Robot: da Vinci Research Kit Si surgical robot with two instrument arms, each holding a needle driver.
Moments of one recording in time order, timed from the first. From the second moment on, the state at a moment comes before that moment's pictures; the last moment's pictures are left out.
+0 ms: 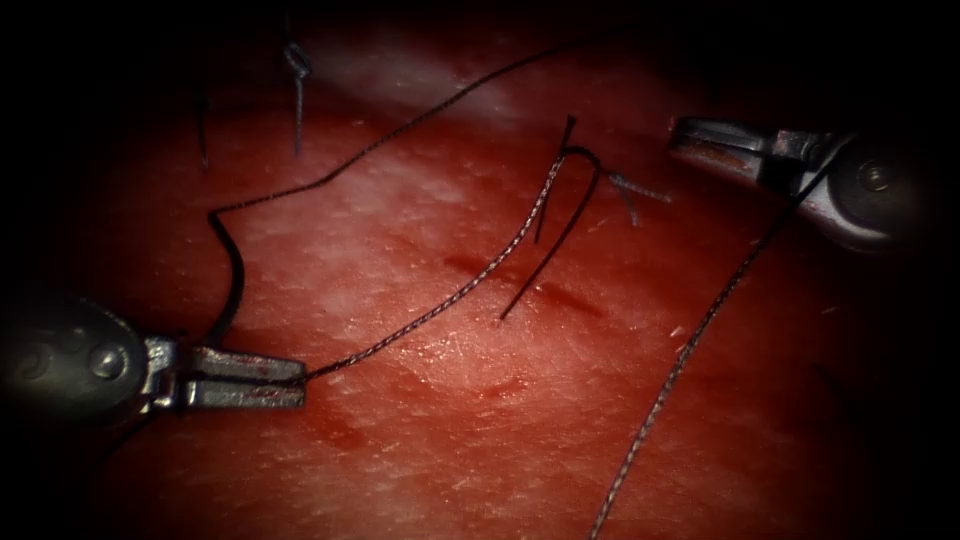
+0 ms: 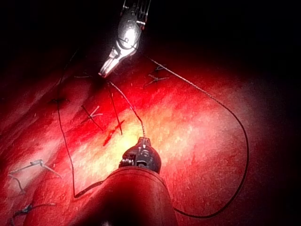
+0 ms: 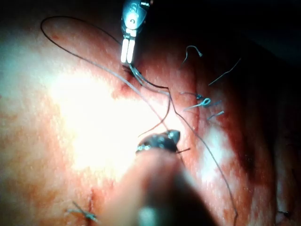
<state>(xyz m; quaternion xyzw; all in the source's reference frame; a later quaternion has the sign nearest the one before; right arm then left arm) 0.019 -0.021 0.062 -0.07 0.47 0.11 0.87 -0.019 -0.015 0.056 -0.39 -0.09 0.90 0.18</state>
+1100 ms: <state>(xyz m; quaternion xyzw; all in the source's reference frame) 0.028 -0.025 0.067 0.00 0.53 0.00 0.85 -0.024 -0.009 0.065 -0.32 0.07 0.90 0.30</state>
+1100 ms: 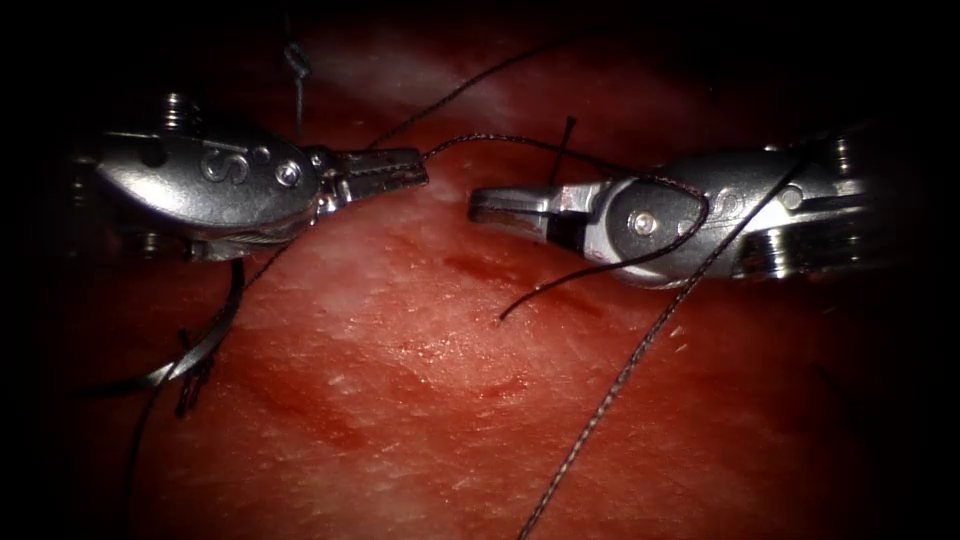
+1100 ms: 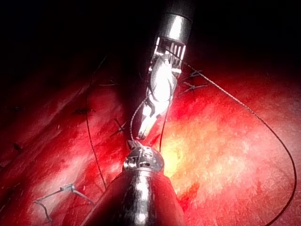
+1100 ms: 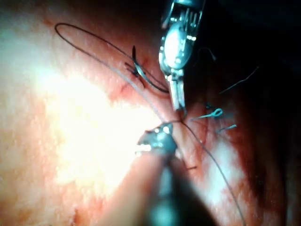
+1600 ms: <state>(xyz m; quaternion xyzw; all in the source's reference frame) 0.028 -0.024 0.065 -0.05 0.55 0.06 0.83 -0.027 -0.012 0.065 -0.33 0.04 0.90 0.27</state>
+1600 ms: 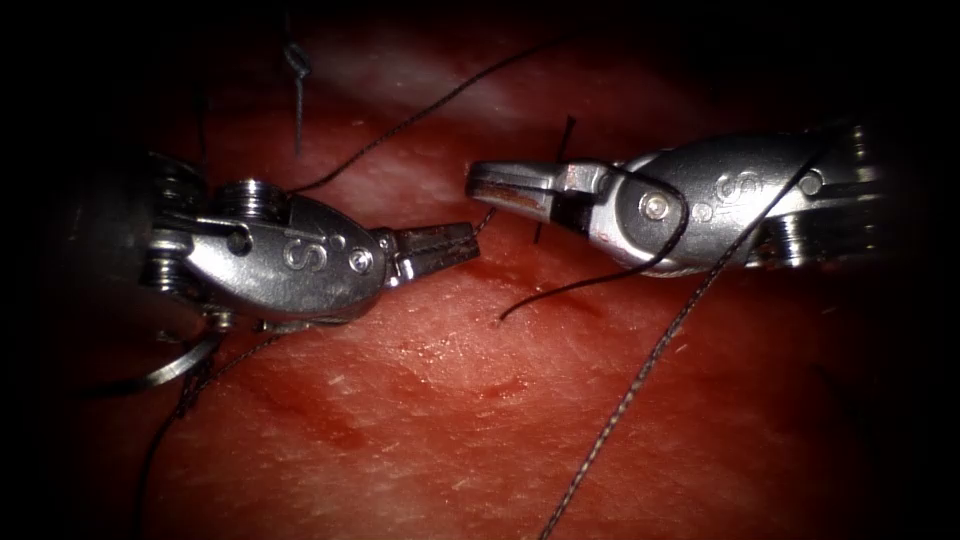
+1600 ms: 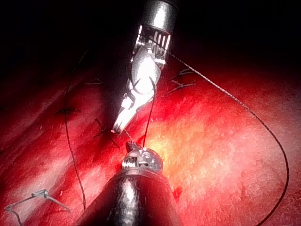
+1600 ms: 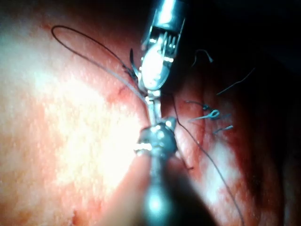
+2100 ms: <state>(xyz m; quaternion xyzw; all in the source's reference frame) 0.029 -0.025 0.066 -0.05 0.46 0.11 0.88 -0.027 -0.012 0.055 -0.35 0.06 0.91 0.19</state>
